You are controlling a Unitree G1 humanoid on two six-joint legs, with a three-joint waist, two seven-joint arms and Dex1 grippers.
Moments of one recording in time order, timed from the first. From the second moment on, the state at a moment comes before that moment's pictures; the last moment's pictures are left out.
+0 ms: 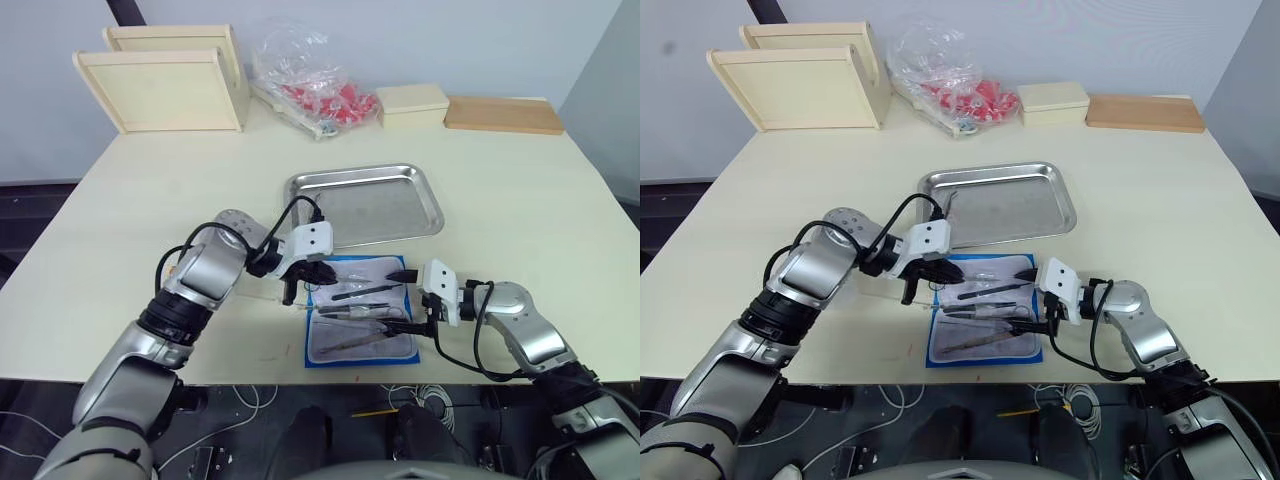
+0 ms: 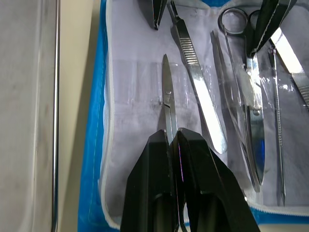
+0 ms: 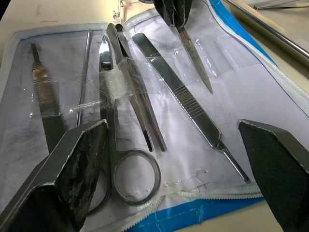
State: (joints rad) left arm -0.68 0.68 -0.38 0.06 0.01 0.48 -1.34; right arm -0.31 -0.48 0.32 0.12 0.17 0.08 1.02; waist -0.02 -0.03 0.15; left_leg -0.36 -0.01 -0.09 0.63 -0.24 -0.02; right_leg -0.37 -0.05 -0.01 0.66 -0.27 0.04
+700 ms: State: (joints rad) left arm -0.66 0.93 -0.29 -0.06 -0.11 0.58 -1.41; right arm -0.31 -0.48 0.32 0.13 0.17 0.08 1.02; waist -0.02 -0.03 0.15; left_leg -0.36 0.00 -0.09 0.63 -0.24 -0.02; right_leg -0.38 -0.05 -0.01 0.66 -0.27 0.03
